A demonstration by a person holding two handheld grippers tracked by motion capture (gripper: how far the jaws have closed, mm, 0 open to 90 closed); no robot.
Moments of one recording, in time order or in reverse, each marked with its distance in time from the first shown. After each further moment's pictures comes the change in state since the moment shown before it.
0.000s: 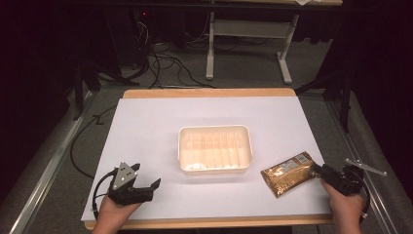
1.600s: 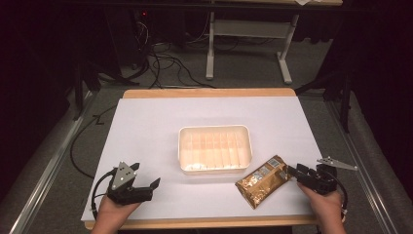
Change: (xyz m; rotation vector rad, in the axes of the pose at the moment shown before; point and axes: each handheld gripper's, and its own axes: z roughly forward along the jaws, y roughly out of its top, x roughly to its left) left arm 0.001 0.002 -0.002 -0.005 0.003 0.005; right arm 0.065 -0.007 0.015 0.060 0.170 -0.129
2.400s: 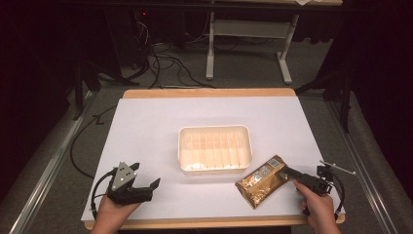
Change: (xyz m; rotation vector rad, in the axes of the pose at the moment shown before) left arm -0.001 0.001 -0.001 -0.004 0.001 0.011; right arm -0.011 -0.015 0.017 0.028 0.194 0.405
